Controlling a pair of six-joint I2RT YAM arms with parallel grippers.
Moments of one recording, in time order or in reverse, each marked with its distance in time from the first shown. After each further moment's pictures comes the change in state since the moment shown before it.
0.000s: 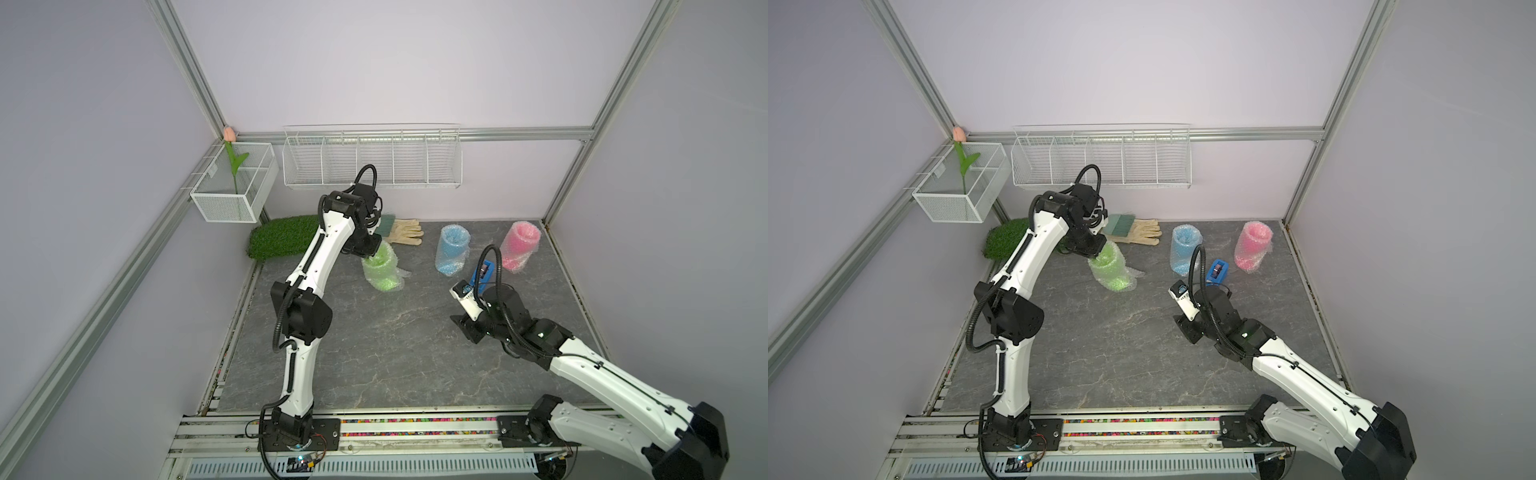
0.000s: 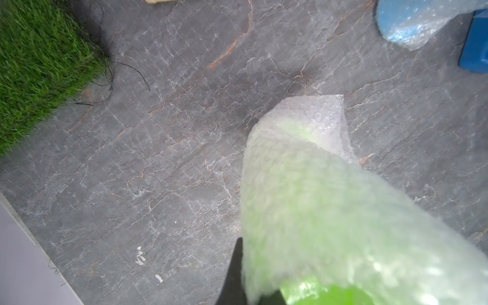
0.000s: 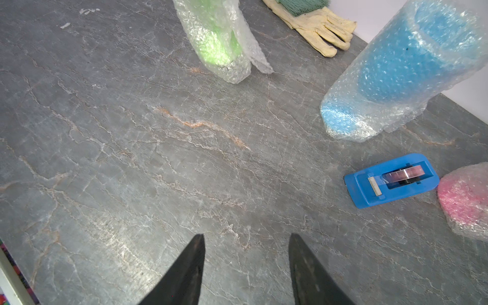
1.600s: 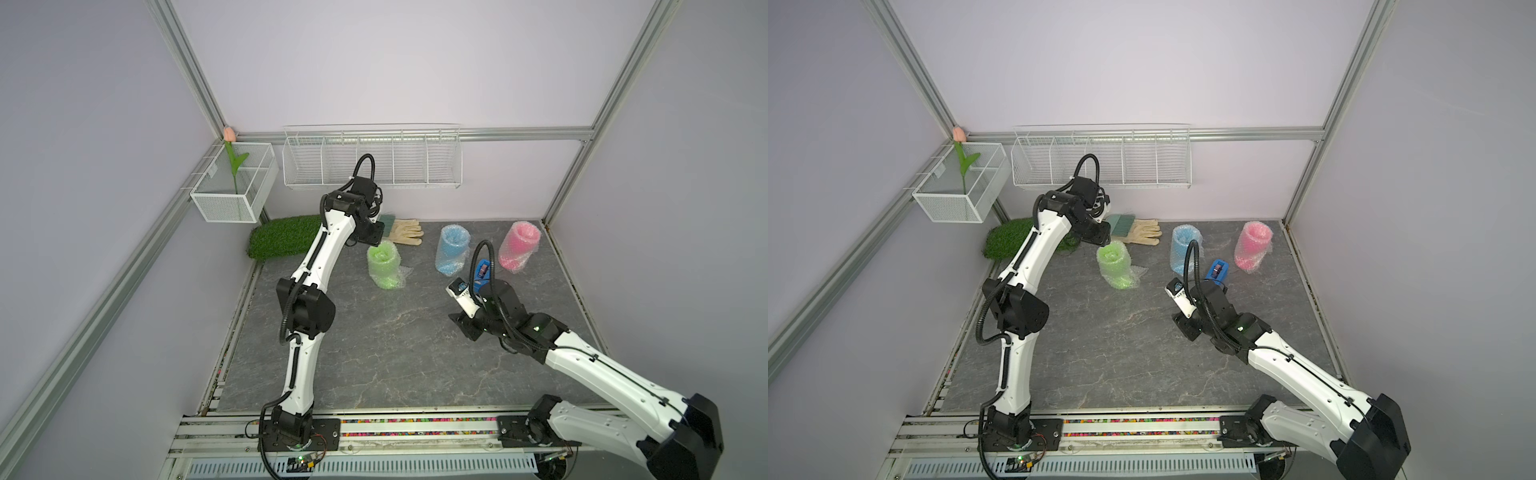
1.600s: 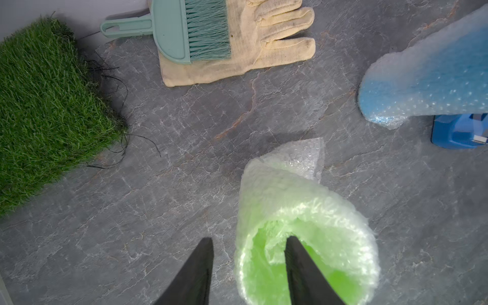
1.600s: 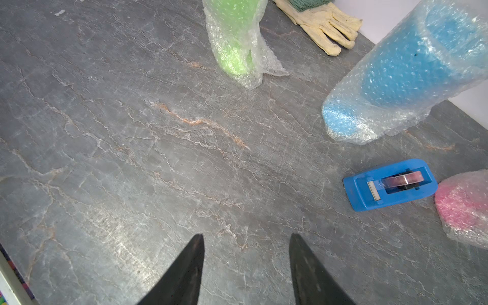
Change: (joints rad) left arm 0.017 0.066 0.084 0.193 0.025 -0.019; right arm 0.000 0.052 0.049 -0.029 0.000 -0.028
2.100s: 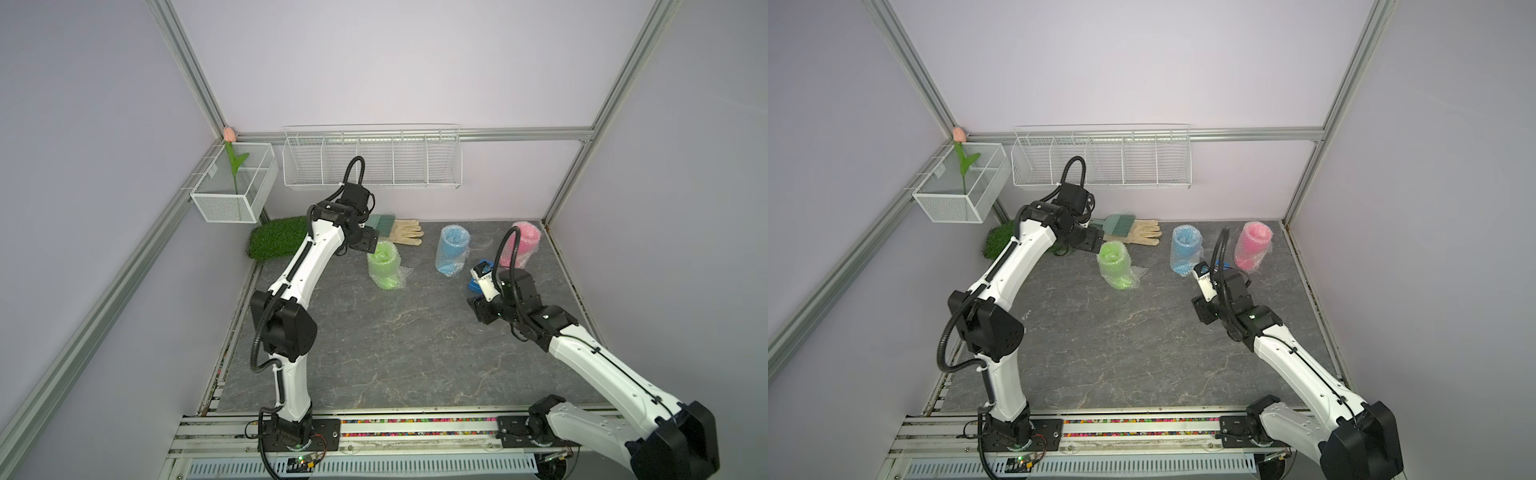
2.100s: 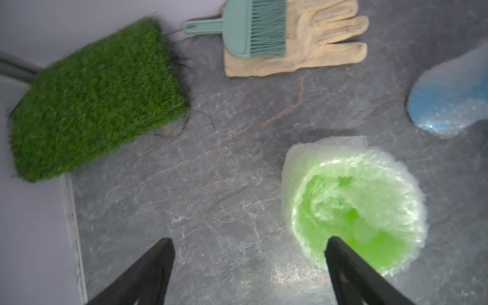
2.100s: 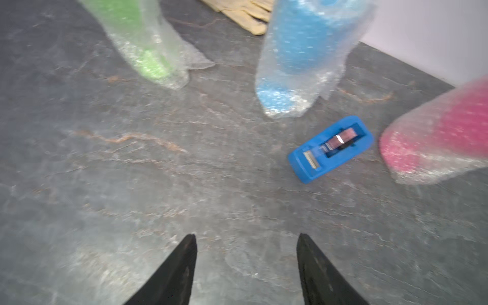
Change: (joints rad) left arm 0.003 -0.360 -0.512 0.249 -0.250 -0.071; right arm -0.311 0.024 -0.017 0.064 -0.023 0.053
